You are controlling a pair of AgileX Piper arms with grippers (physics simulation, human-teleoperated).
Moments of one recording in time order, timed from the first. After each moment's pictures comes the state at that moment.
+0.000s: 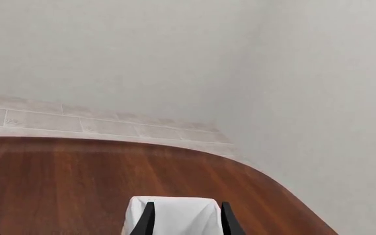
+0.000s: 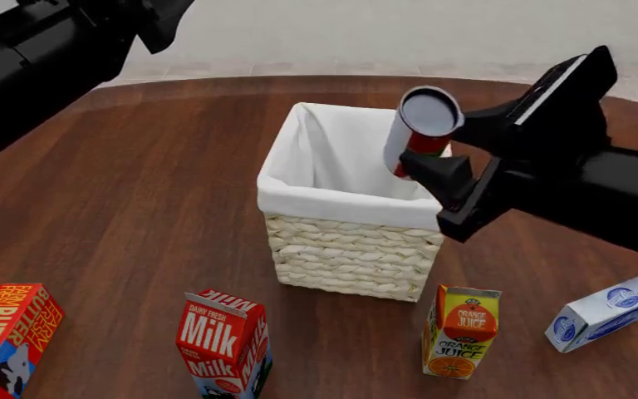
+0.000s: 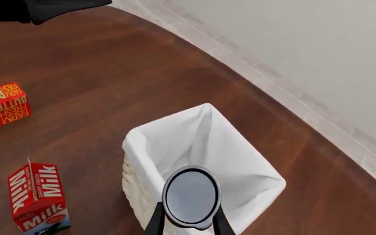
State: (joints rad) left arm -0.49 1.07 -0.96 -0.17 -0.40; right arm 0.63 0.97 -0.83 0.22 -0.31
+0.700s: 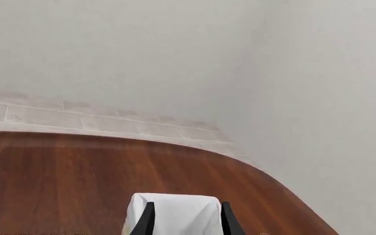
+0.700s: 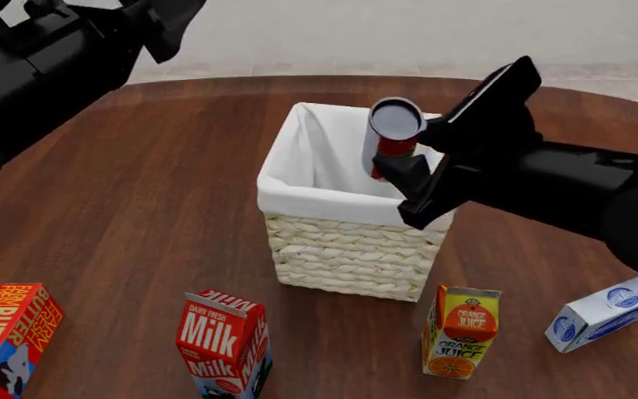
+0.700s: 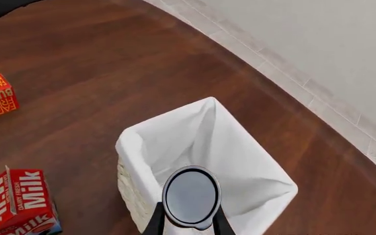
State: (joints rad) left arm -0.48 1.08 -0.94 -0.19 -0.41; right arm 0.62 1.13 -0.87 0.17 -0.31
